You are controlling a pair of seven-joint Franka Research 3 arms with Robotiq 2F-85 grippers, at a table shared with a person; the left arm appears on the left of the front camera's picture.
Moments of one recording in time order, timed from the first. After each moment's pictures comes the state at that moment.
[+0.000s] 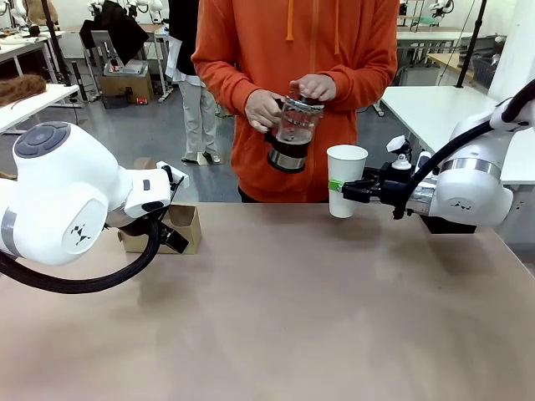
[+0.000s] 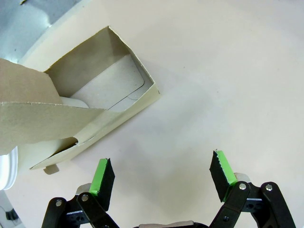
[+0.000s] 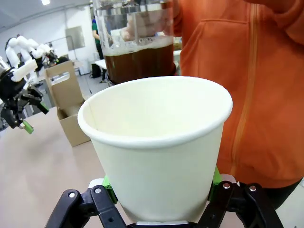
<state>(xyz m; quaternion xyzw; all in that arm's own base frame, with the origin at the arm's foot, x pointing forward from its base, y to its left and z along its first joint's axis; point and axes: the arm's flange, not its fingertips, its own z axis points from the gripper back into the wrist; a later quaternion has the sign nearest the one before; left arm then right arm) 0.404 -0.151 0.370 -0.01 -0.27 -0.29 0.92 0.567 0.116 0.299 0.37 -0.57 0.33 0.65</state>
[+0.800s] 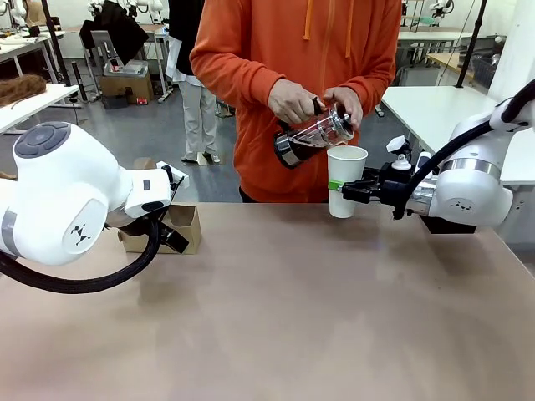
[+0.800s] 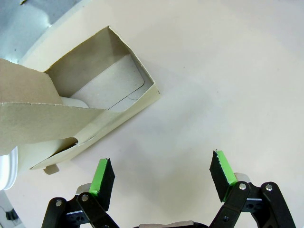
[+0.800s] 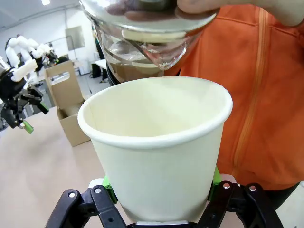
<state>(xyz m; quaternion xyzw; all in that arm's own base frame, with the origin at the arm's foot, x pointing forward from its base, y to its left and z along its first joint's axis) 0.404 -0.151 0.370 -0.01 -0.27 -0.29 0.92 0.567 0.116 0.299 0.37 -0.57 0.33 0.65</state>
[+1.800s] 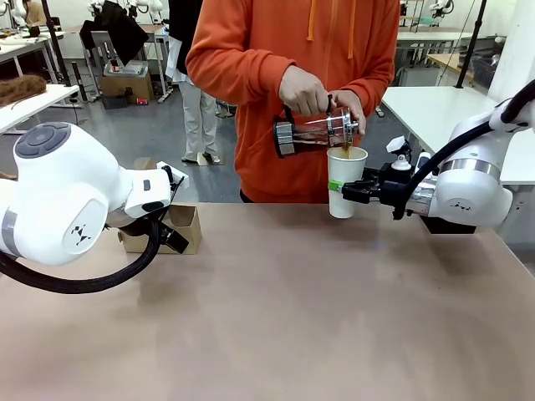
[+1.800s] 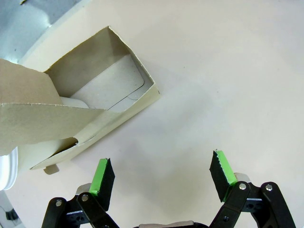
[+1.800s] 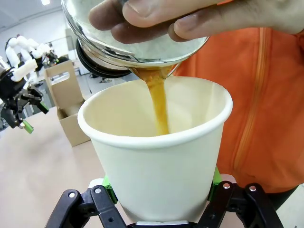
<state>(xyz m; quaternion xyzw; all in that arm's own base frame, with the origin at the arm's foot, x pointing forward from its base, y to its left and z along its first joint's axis) 0.404 -0.151 0.370 -0.01 -0.27 -0.29 0.92 0.567 0.116 0.299 0.37 -0.57 0.33 0.65</state>
